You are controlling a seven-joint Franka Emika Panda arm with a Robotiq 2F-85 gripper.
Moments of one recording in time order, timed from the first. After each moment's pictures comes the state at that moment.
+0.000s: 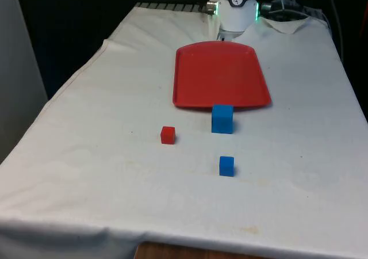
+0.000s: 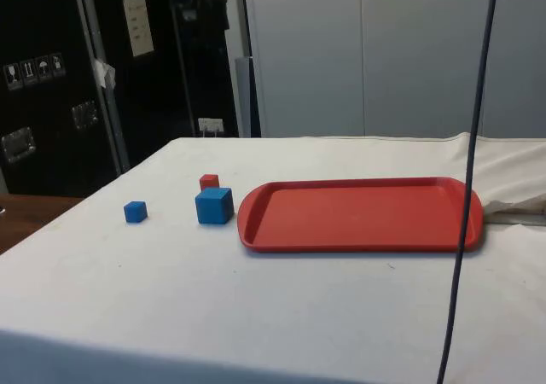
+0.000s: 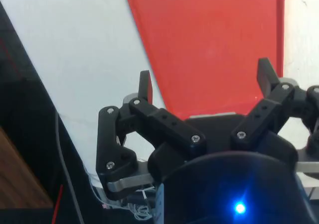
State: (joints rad) arm 0.61 0.13 -0.63 -1.83 0.08 1.87 -0.07
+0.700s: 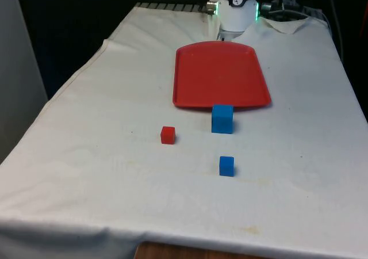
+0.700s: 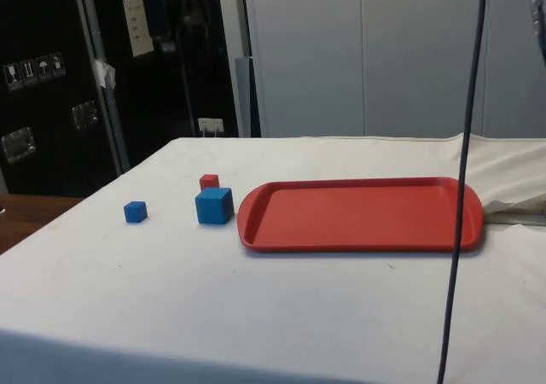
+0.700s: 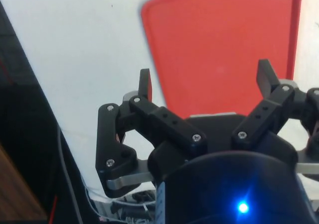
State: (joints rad) arm 0.61 0.23 -0.58 -1.79 0.11 1.92 -0.04
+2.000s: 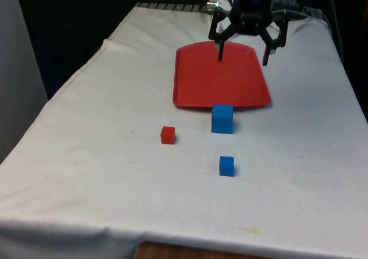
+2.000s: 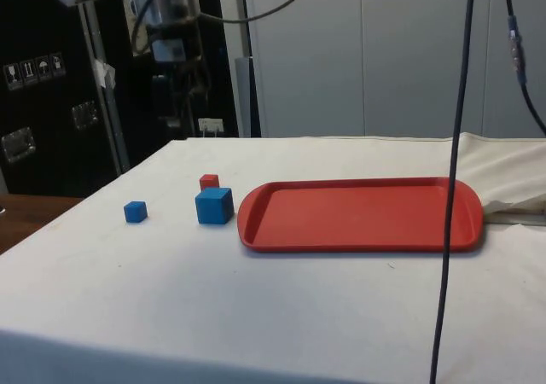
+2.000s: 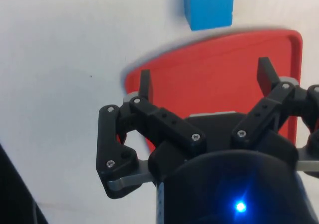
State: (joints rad) arm 0.60 0.38 -0.57 -1.93 0.12 2.27 -0.07
